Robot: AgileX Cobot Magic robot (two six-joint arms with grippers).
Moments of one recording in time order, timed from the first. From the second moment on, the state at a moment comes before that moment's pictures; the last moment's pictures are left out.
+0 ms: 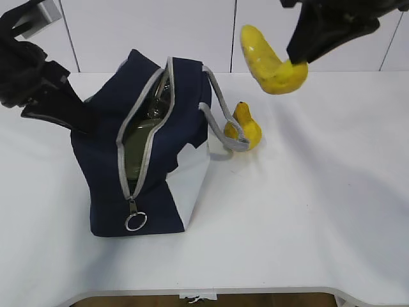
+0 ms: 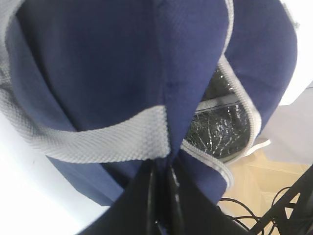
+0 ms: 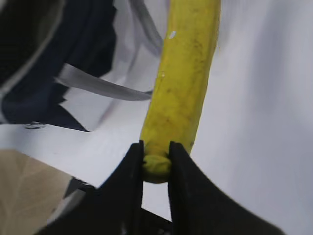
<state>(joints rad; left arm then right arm) -0.16 1.61 -1.23 -0.72 1.08 0.58 0.40 1.57 -1.66 0.11 1.25 0.07</state>
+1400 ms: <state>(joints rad) -0.16 1.61 -1.23 -0.90 0.99 0.58 0.40 1.90 -1.67 0.71 0.98 -0.10</state>
